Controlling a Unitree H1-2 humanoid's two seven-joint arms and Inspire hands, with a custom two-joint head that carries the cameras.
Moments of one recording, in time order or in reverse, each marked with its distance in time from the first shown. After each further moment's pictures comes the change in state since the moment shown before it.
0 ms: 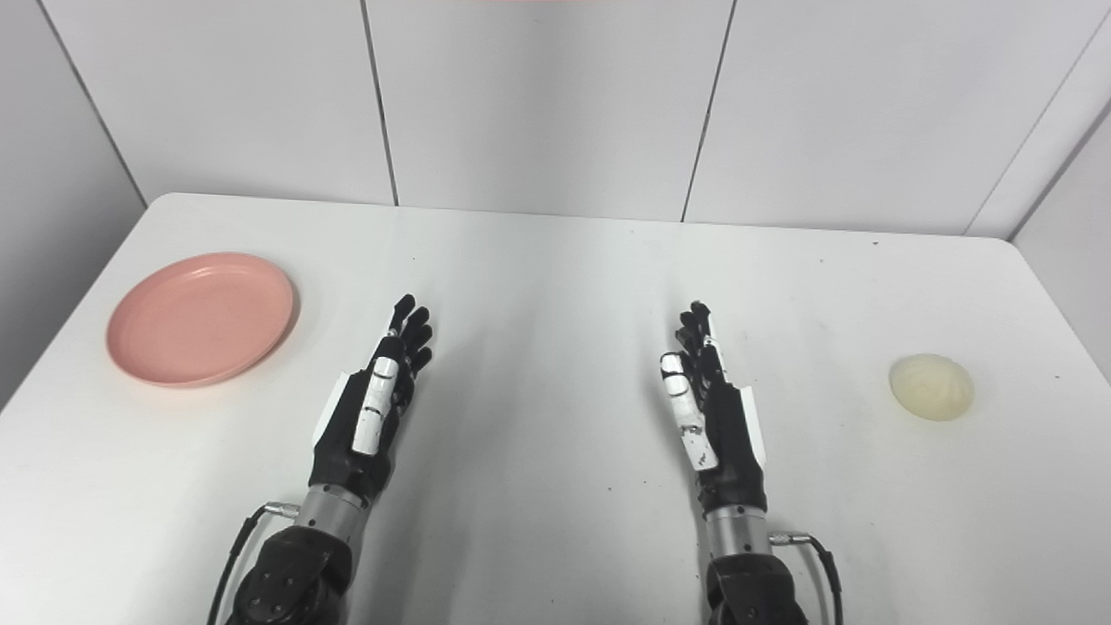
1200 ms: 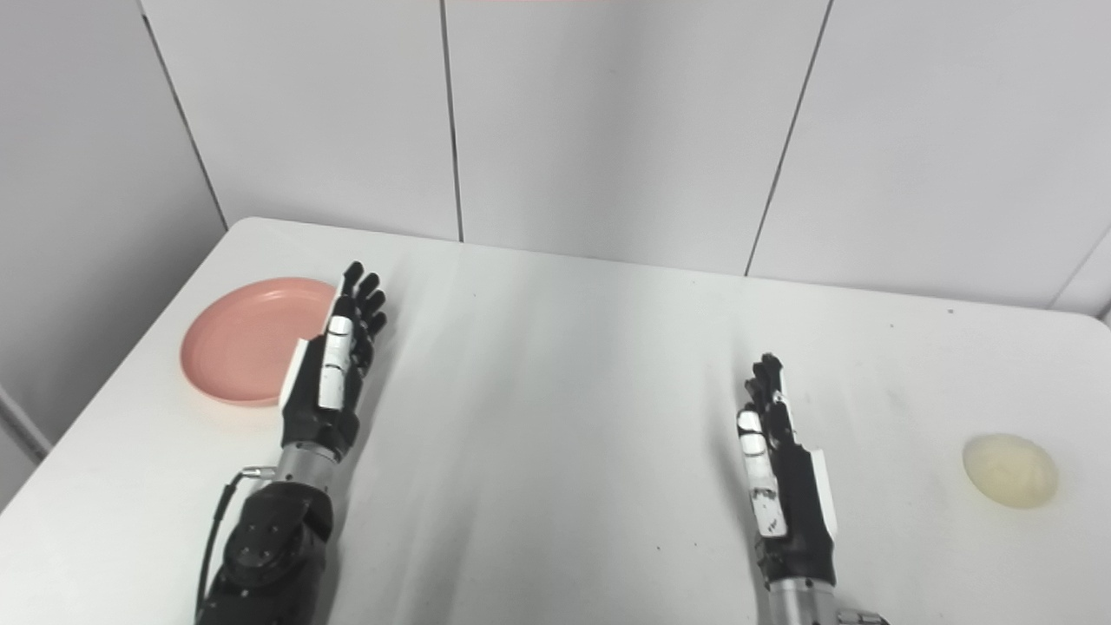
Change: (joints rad) left arm -0.209 0.134 0.239 0.053 -0.064 -0.002 0.109; right arm -0.003 -0.036 -0.003 0.011 0.087 -0.037 0.034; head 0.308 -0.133
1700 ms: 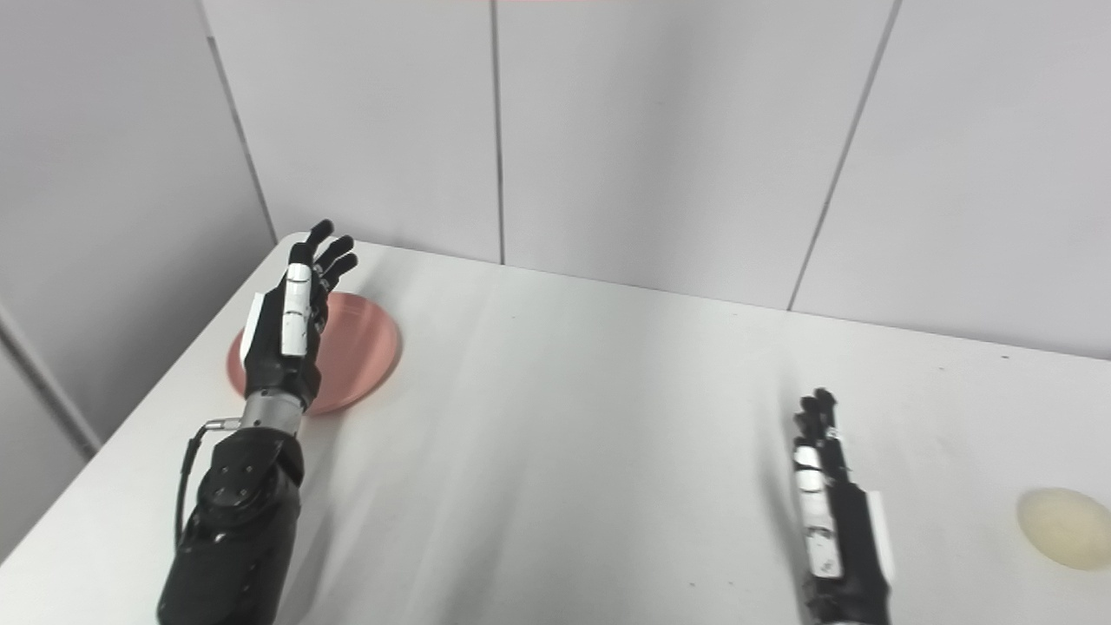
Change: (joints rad) left arm -0.046 0.074 0.118 -0.016 0.003 0.094 0.092; right arm -0.010 -0.027 -0.020 0.022 0.049 -0.007 0.027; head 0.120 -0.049
